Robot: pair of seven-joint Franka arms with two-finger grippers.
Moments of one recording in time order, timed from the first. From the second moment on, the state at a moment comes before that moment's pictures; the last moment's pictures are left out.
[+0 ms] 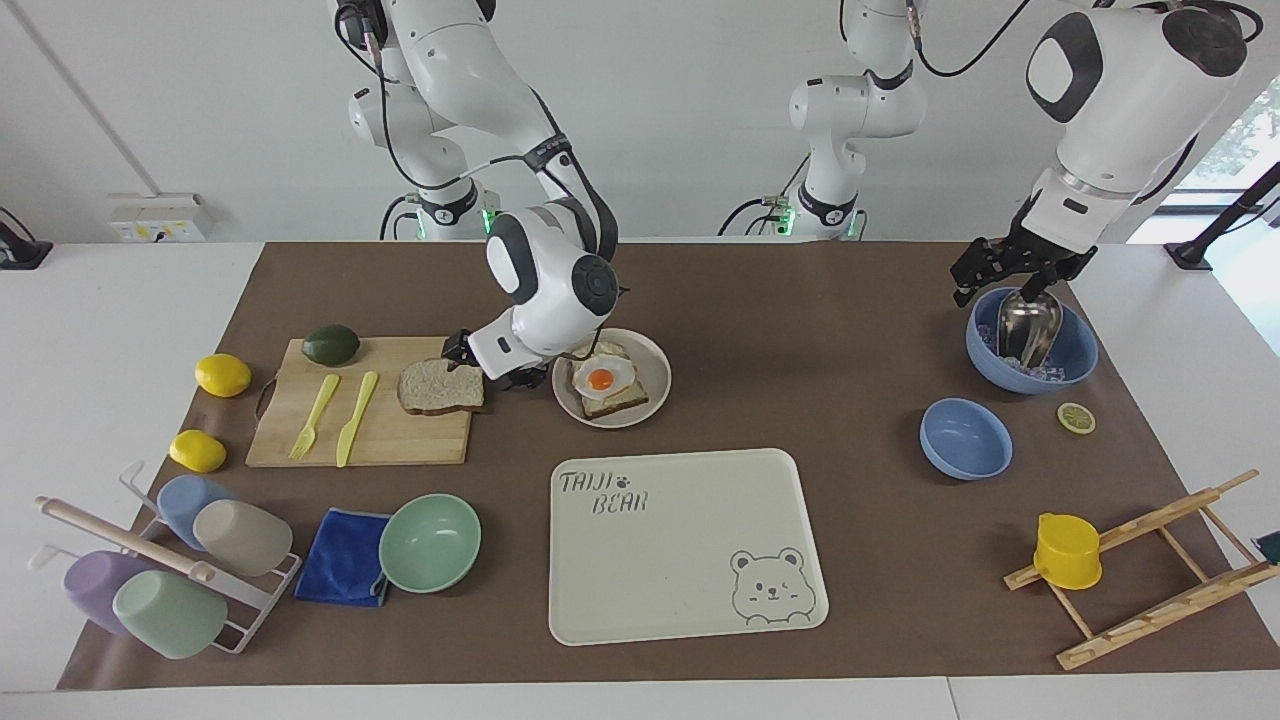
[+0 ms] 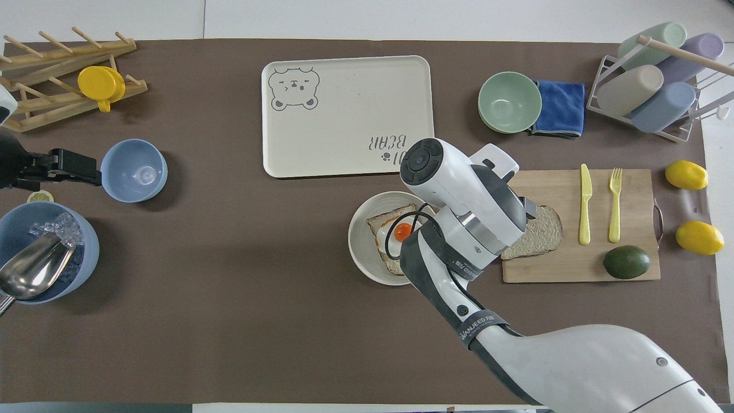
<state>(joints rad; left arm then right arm) -0.12 -0.02 0.07 -1.71 -0.02 1.67 -0.04 0.50 0.35 -0.05 -1.85 -0.44 1.73 0.71</state>
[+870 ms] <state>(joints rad) -0.12 -0.02 0.07 -1.71 -0.02 1.67 -0.04 0.49 0.34 -0.05 -1.94 -0.44 1.85 0.71</state>
